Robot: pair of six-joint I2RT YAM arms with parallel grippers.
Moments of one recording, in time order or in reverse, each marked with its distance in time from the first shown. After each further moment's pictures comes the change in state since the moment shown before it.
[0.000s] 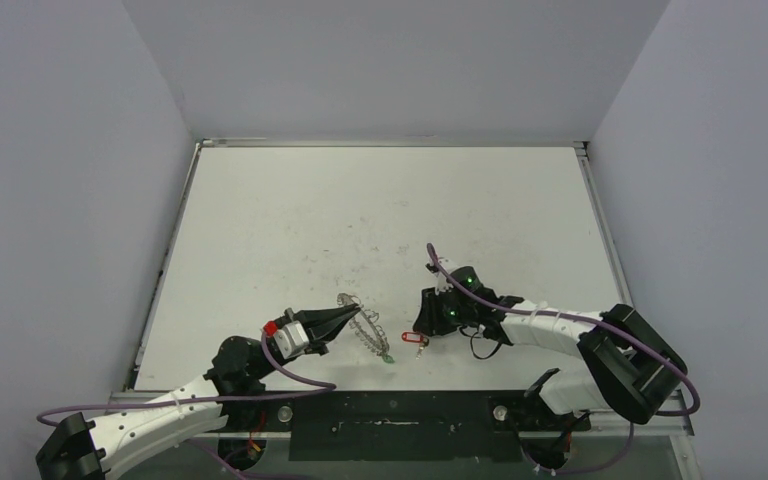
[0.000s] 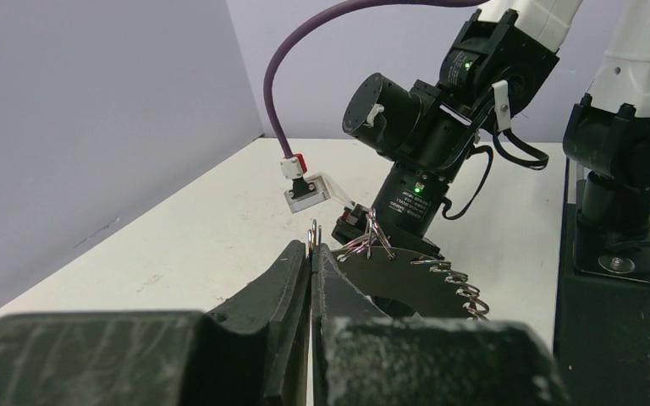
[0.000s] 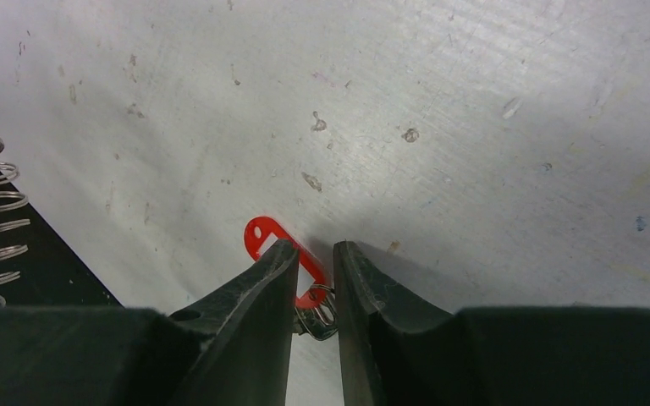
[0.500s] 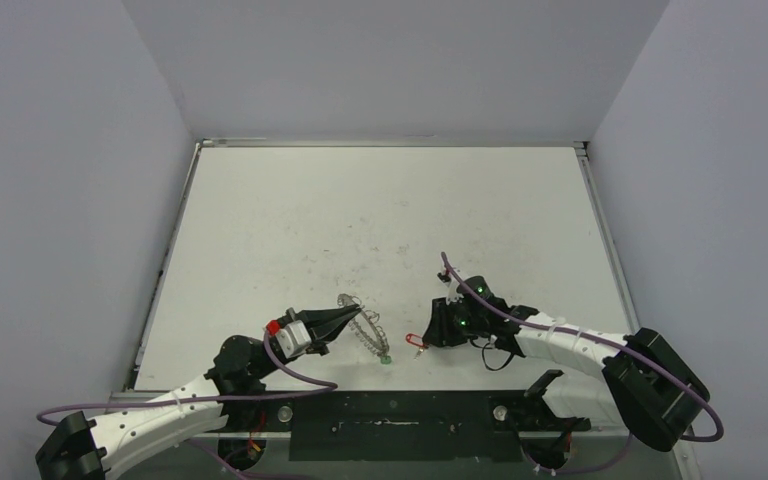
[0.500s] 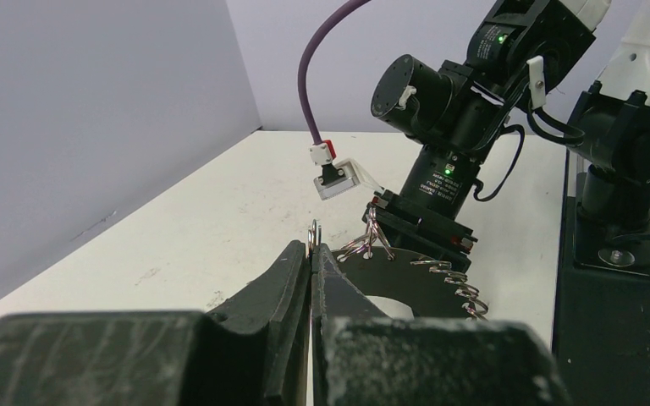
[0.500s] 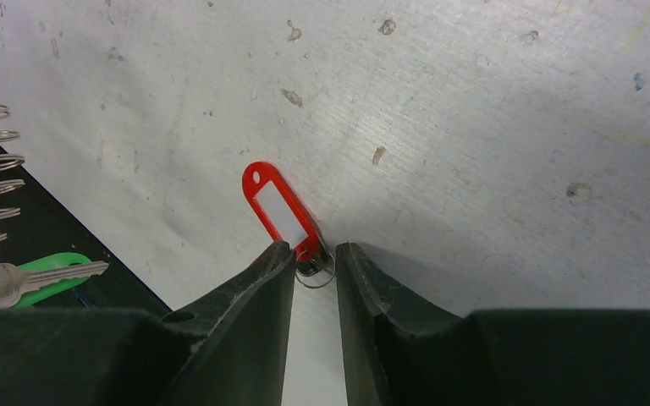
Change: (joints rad) left arm 0.000 0.013 0.000 -0.006 0.000 0.000; right arm 0.000 -0.153 -0.071 -0.127 -0.002 0.051
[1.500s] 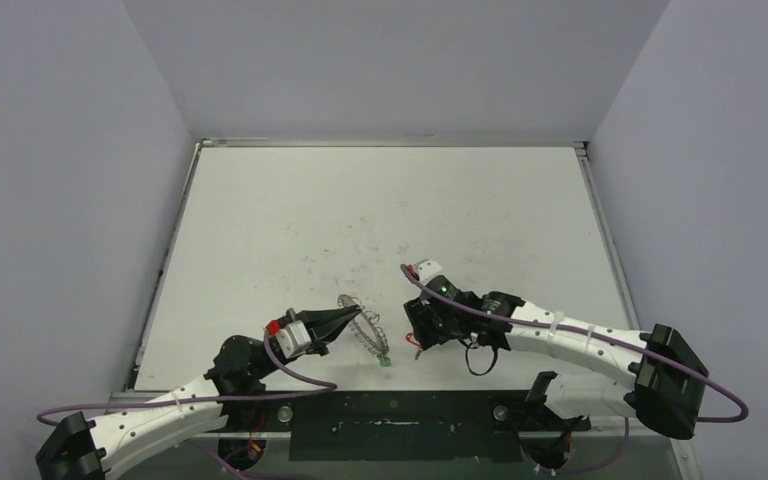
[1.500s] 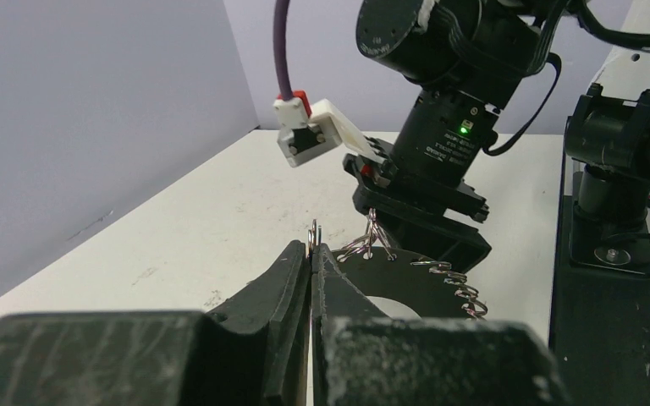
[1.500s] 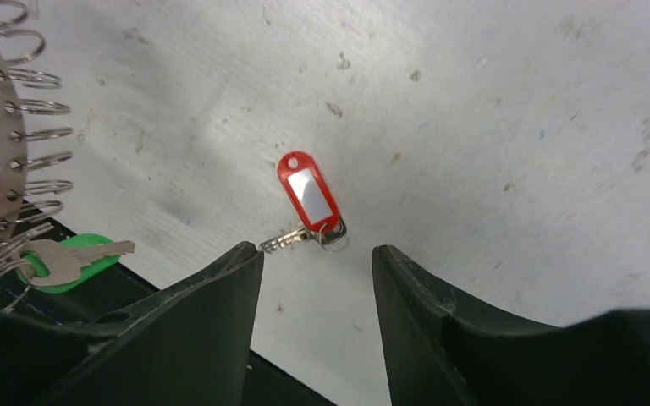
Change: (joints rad) left arm 0.000 -0.003 0.000 -0.005 0.003 -0.004; right arm 0.282 -0.026 0.297 -0.446 0.378 -0.072
